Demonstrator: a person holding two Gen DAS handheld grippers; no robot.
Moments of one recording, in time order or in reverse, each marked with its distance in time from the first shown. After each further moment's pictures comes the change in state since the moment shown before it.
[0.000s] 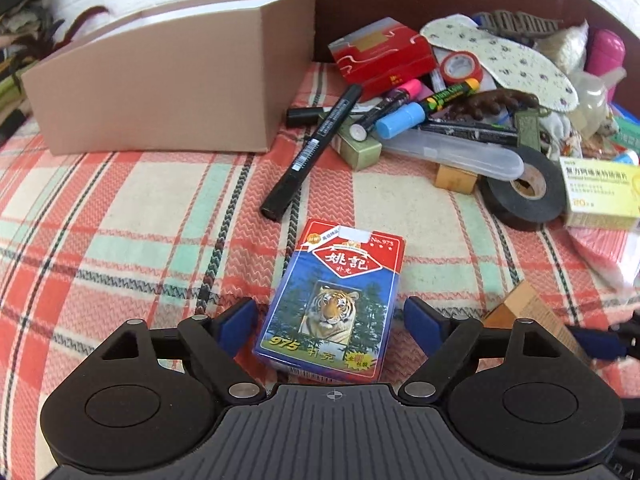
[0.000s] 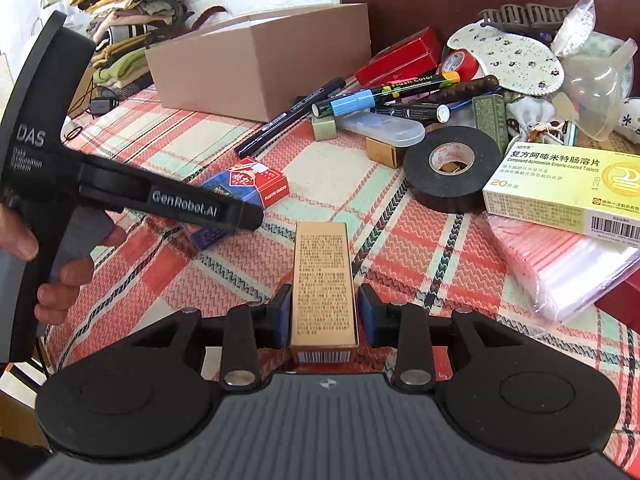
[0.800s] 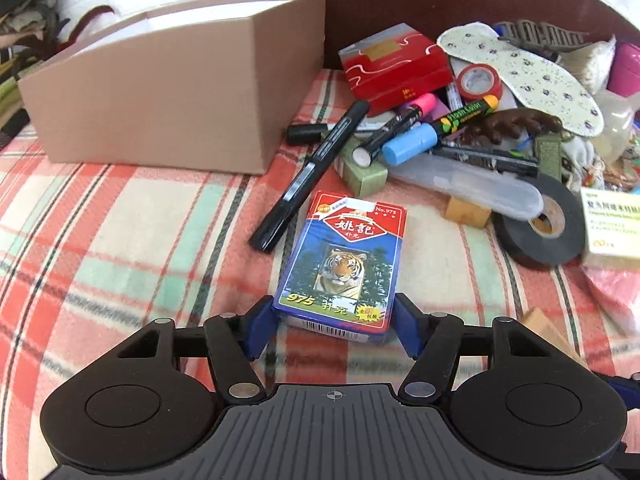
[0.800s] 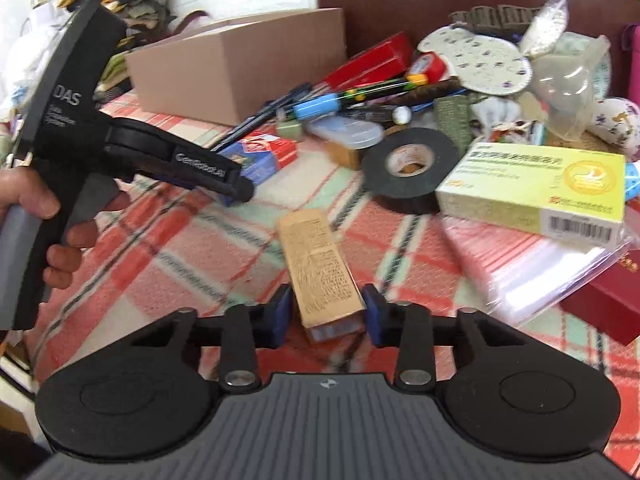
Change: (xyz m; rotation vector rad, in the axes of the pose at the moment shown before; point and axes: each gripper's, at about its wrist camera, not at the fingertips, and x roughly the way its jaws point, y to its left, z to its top) left arm 0.012 -0.004 0.023 -0.052 0.003 0.031; right arm -0.010 -0.014 -0.005 -0.007 -0.005 -0.020
